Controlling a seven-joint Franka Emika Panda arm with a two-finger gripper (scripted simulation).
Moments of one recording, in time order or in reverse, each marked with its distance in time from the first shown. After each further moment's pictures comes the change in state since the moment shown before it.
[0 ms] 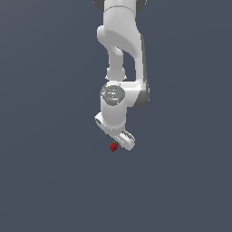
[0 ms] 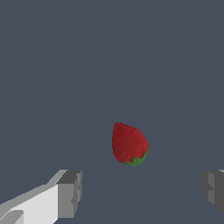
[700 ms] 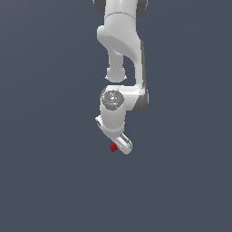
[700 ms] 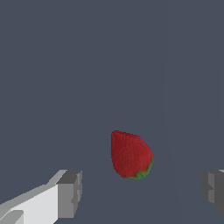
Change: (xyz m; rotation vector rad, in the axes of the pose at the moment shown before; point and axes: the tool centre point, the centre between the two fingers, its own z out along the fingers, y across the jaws) arm 0.006 0.001 0.015 -0.004 0.004 0.116
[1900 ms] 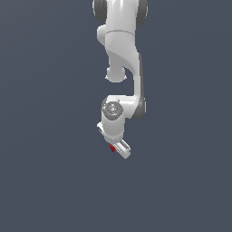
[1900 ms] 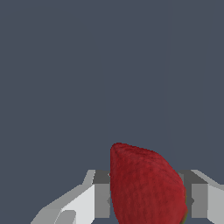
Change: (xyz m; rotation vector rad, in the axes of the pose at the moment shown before) arm 0.000 0.000 0.050 0.000 0.000 0.005
